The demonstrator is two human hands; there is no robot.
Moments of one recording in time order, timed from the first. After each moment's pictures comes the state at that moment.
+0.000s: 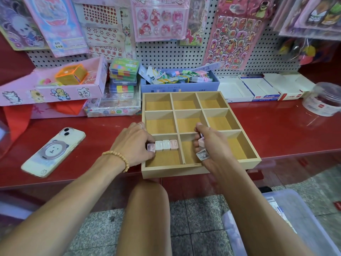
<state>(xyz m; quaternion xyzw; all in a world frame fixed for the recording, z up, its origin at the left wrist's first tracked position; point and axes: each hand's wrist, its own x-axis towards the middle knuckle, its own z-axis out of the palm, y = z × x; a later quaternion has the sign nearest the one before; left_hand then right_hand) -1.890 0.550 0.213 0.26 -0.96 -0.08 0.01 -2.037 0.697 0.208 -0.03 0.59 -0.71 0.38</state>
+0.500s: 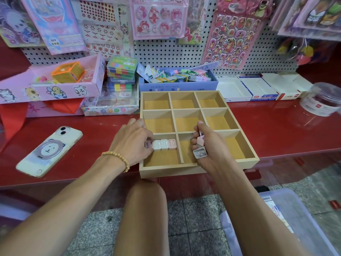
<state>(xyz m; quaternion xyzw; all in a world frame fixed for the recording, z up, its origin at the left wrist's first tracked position) -1.893 0.551 0.210 0.26 -0.96 -0.06 0.07 -2.034 0.695 0.209 0.04 0.52 -0.75 0.41</state>
